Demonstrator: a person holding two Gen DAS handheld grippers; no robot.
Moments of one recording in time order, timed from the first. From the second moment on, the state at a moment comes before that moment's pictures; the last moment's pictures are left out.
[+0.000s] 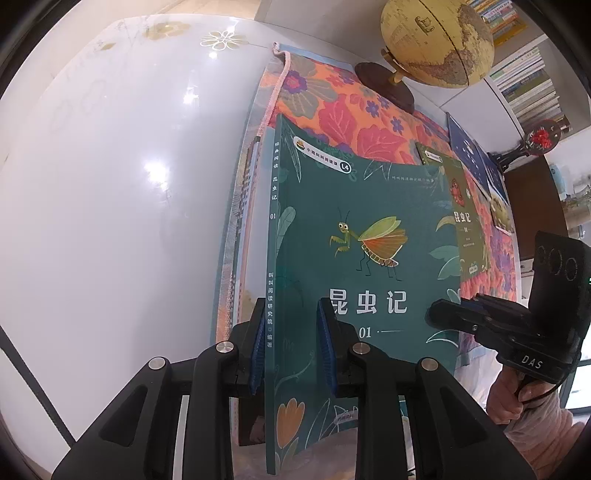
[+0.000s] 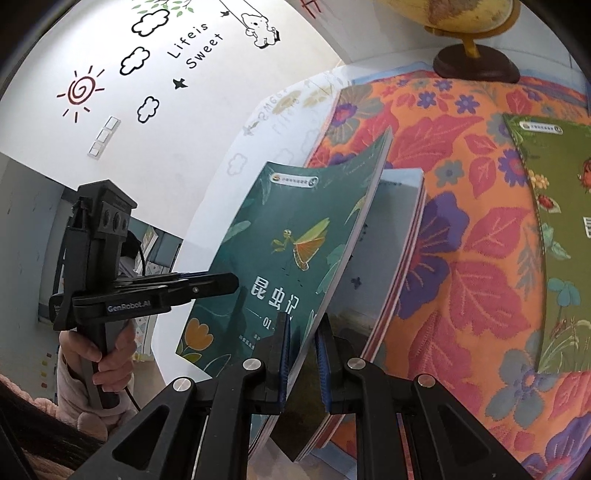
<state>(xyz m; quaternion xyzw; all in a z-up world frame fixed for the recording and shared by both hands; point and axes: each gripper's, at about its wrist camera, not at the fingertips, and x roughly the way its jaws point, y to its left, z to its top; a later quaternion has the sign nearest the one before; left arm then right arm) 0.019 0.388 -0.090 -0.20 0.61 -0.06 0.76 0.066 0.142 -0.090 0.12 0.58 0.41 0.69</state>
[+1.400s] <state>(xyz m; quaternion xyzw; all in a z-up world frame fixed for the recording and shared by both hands) 0.022 0.398 -0.065 -0.22 0.58 0.04 0.79 0.074 0.117 -0.095 0.13 0.60 0.40 0.68</state>
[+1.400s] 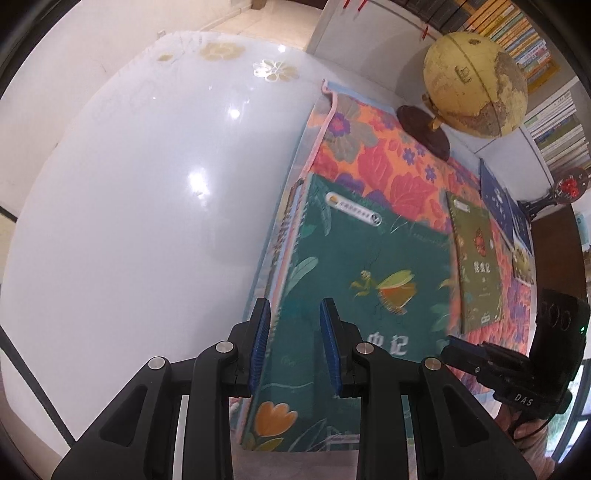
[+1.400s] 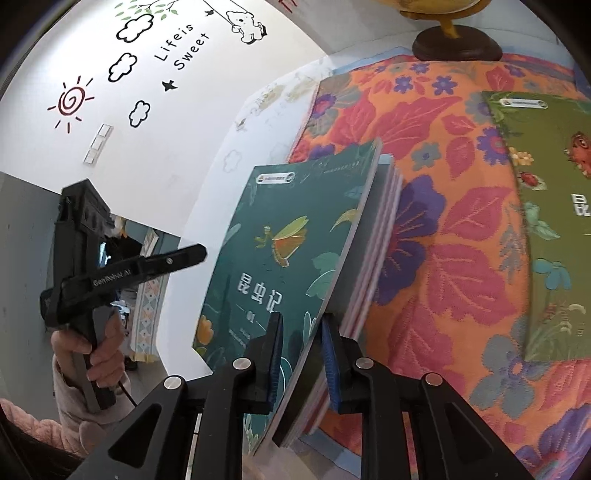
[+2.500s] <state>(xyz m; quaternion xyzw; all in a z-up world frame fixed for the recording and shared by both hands) 0.124 0.134 -0.075 -0.18 0.59 -0.06 0.79 0.164 -0.141 -0.087 0.14 0.57 0.31 0.75</state>
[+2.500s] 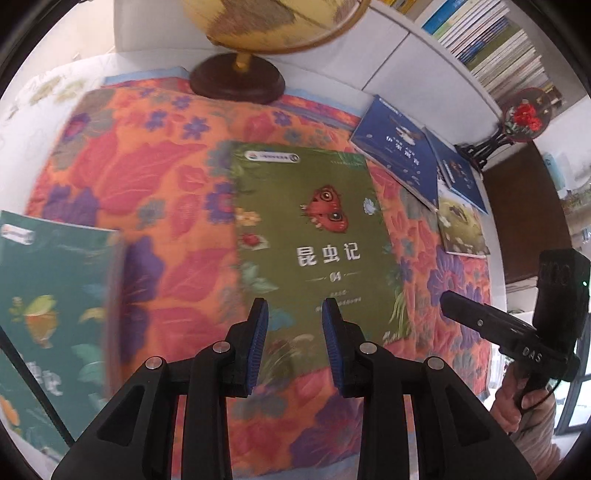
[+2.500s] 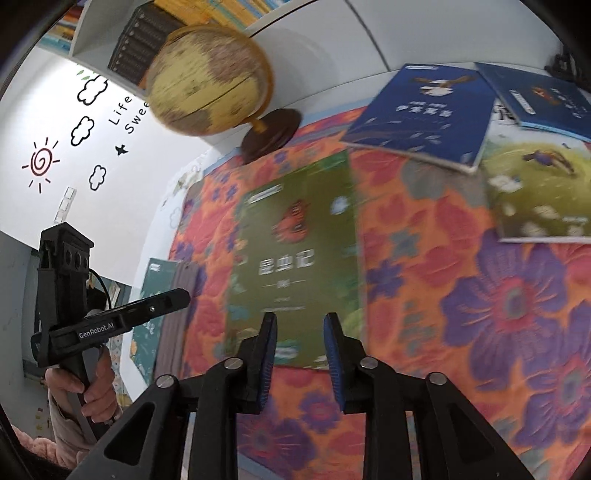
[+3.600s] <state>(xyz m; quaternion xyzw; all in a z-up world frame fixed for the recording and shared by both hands) 0.168 0.161 -0.134 -0.23 0.62 -0.05 0.75 0.262 -0.131 -0.181 0.23 0.65 0.43 0.58</state>
